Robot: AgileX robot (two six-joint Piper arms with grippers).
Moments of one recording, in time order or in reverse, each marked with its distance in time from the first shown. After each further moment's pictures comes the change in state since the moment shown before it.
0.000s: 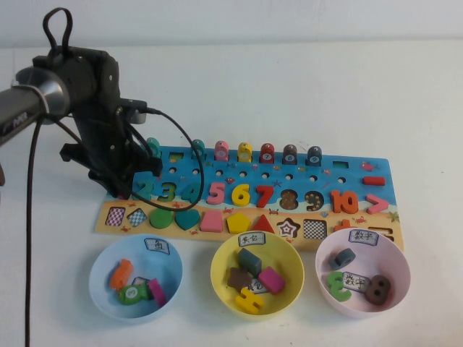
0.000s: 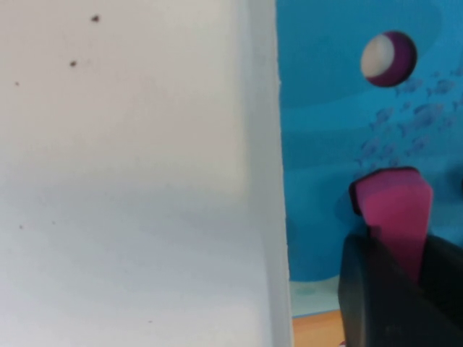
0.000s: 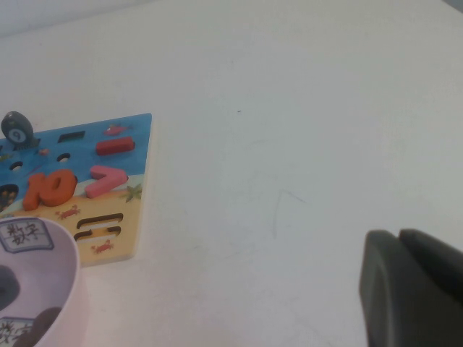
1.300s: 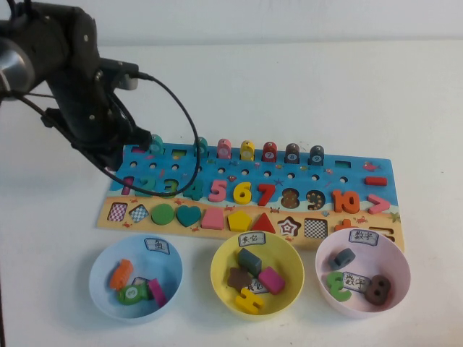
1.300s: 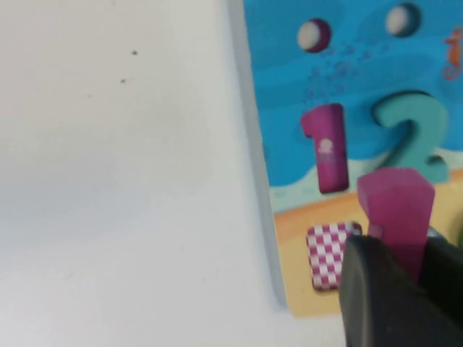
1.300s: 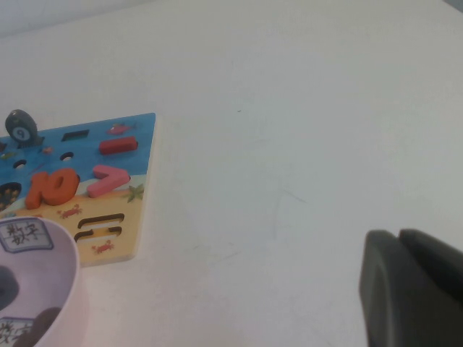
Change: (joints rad) right arm 0.000 0.000 0.000 0.000 0.000 0.000; left arm -0.003 -0.161 0.002 0.005 0.045 0.087
